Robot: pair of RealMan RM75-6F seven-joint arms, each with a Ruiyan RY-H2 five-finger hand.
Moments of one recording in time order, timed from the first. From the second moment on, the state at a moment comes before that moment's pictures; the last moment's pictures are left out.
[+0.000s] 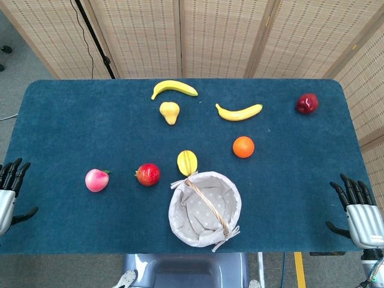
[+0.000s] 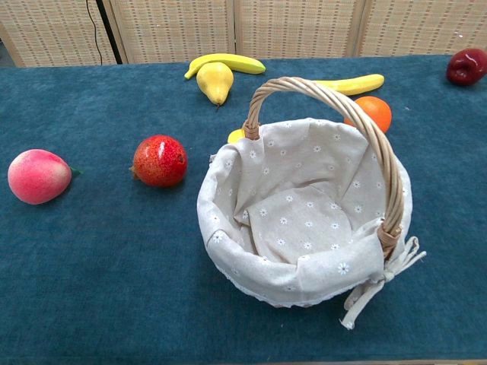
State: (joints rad) left arm -0.09 -1.05 -0.05 -1.70 1.50 1.50 0.16; right arm 0.06 -1.13 0.03 -1.53 -1.54 1.50 0.01
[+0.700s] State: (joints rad) left arm -0.10 -1.07 -0.05 -1.70 1.49 1.49 0.15; right arm 0.13 -1.12 0.05 -1.50 -1.58 1.43 0.07
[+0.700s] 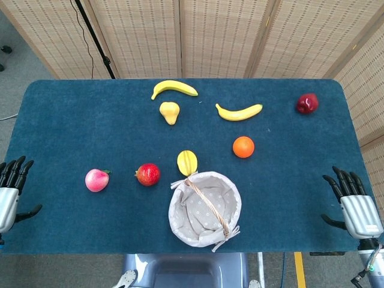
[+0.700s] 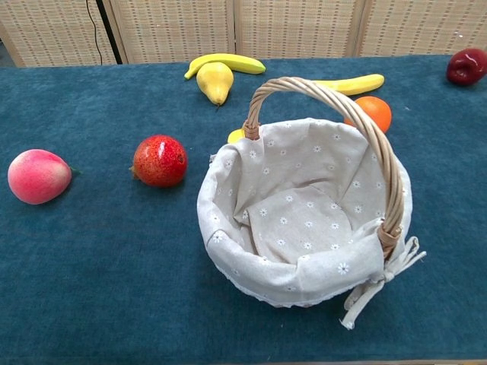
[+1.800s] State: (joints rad) left arm -0.14 -1.13 -0.07 -1.59 1.42 1.42 0.11; right arm 0.70 -1.48 0.23 -1.22 -1.42 0.85 0.08
